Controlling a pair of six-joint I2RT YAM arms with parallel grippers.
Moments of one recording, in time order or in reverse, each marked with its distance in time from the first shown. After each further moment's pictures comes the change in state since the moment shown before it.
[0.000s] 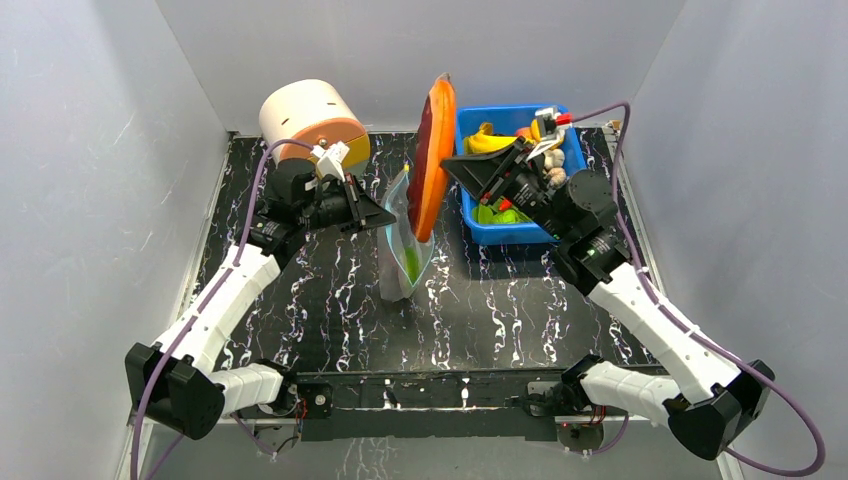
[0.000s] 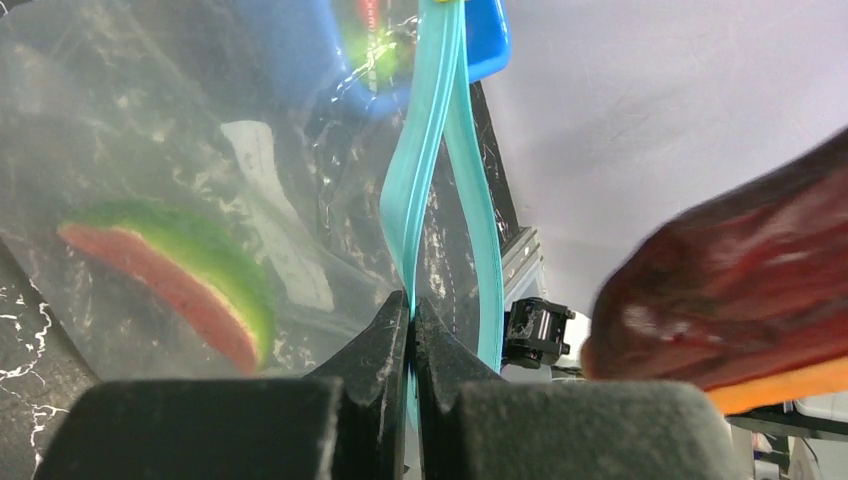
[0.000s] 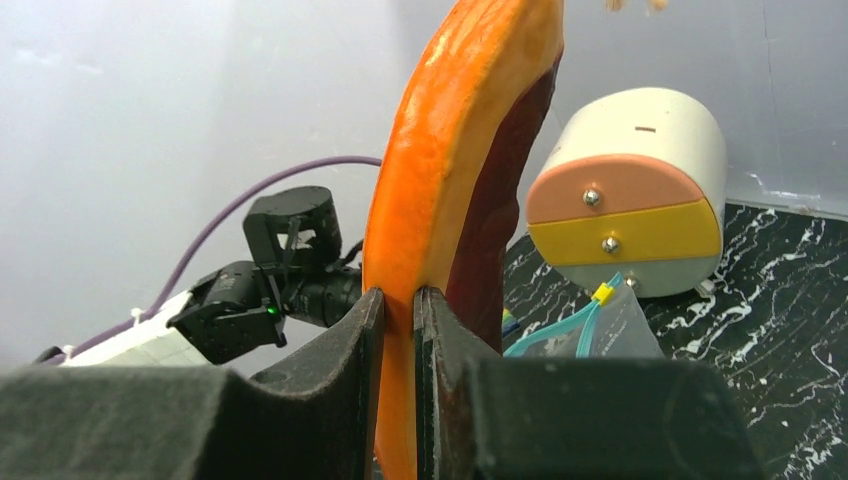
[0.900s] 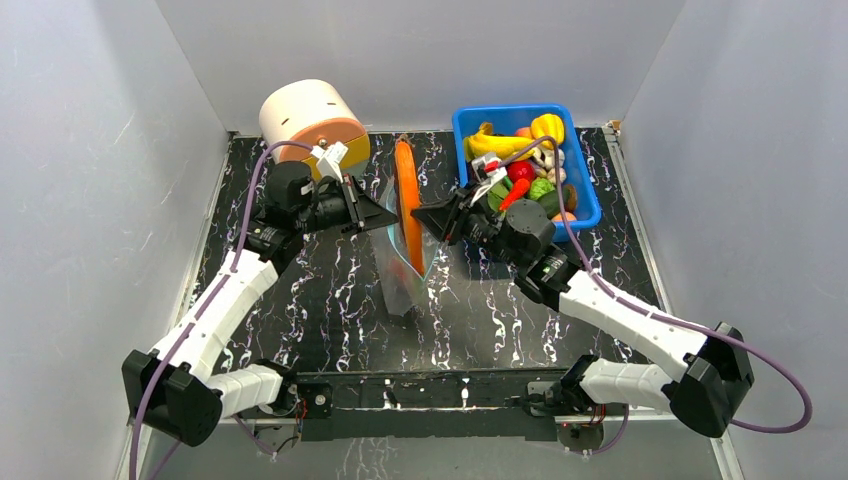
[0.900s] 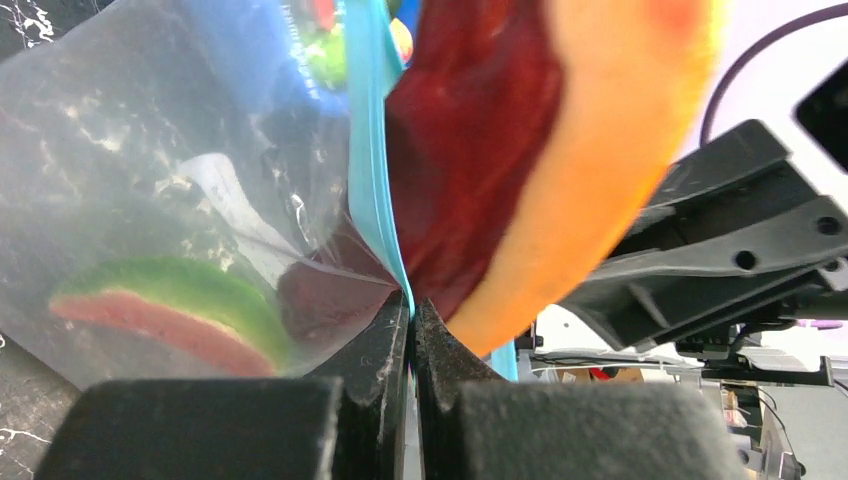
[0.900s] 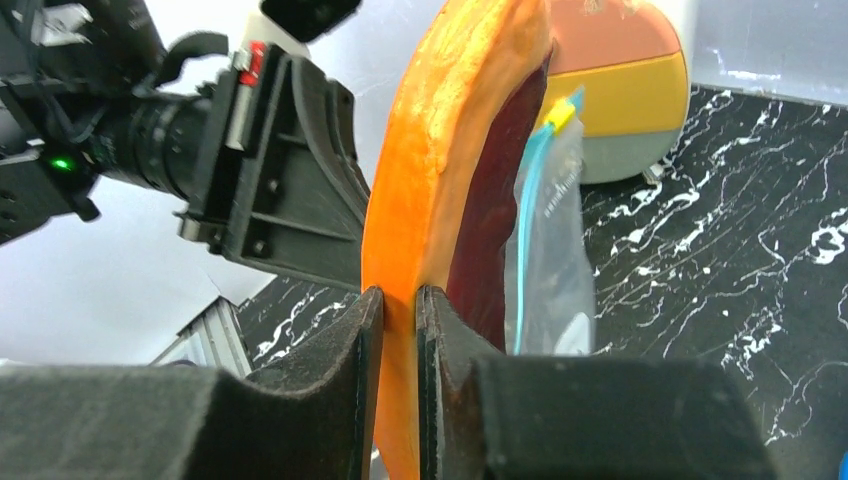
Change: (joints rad) left arm 0.000 -0.025 -0.033 0.076 0.056 -0.043; right arm 0.193 0.090 -0.203 0.073 0.158 -0.229
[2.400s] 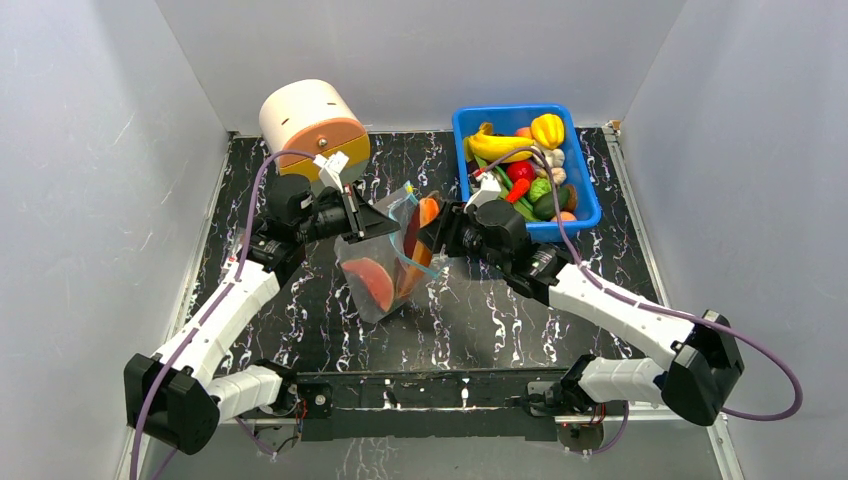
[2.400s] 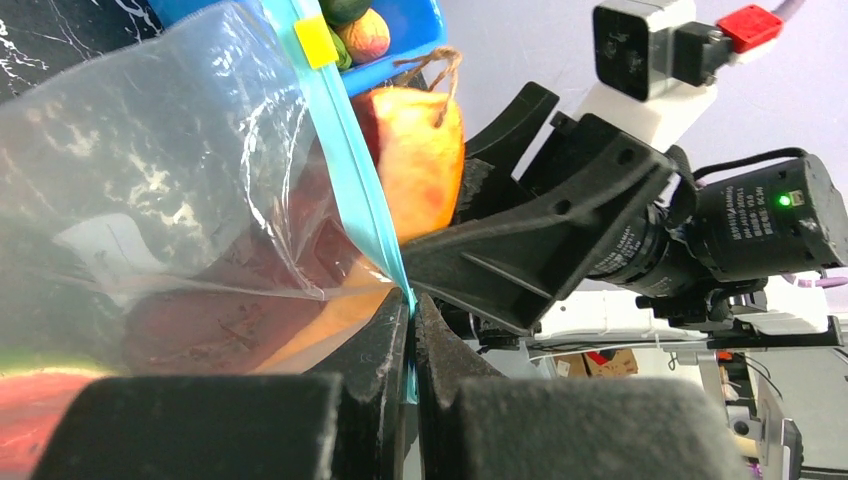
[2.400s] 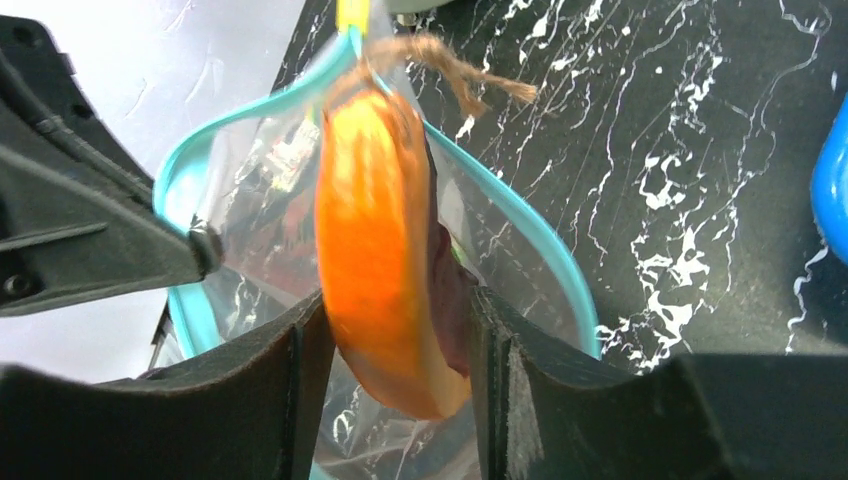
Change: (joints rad) left arm 0.000 -0.047 -0.136 0.172 0.046 -0.027; right arm 0.019 0.059 0.020 -0.365 0.180 0.235
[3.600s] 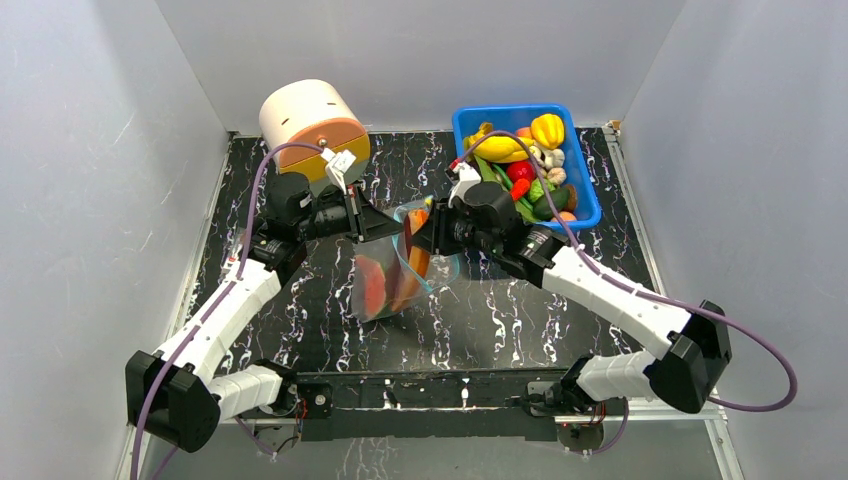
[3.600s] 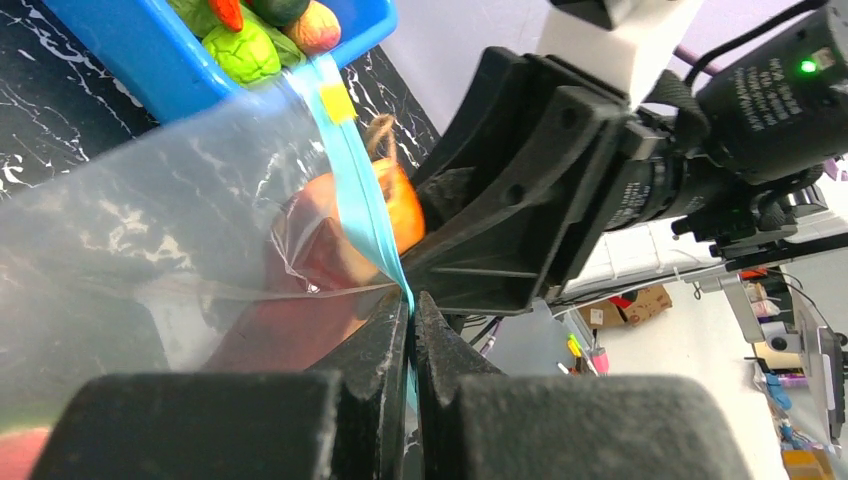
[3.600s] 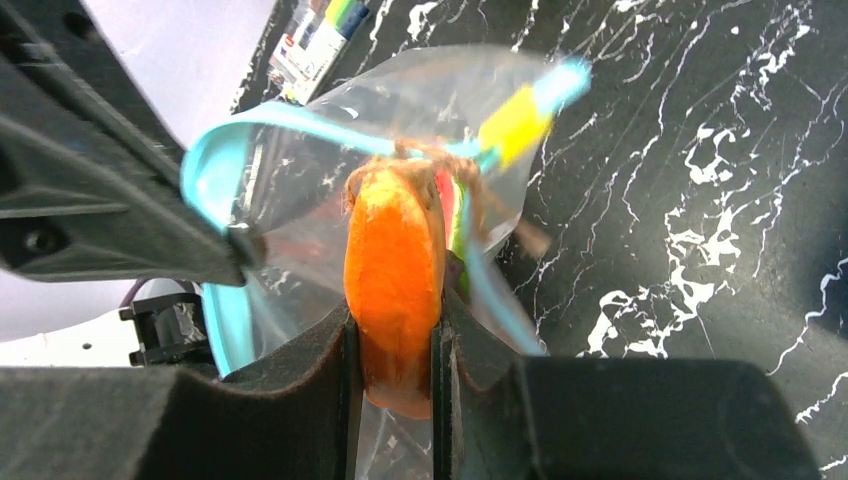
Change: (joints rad) left arm 0.000 0.008 -0.005 0.084 0.119 0.111; right arm 0.001 0.074 0.192 -0.226 -0.171 -0.099
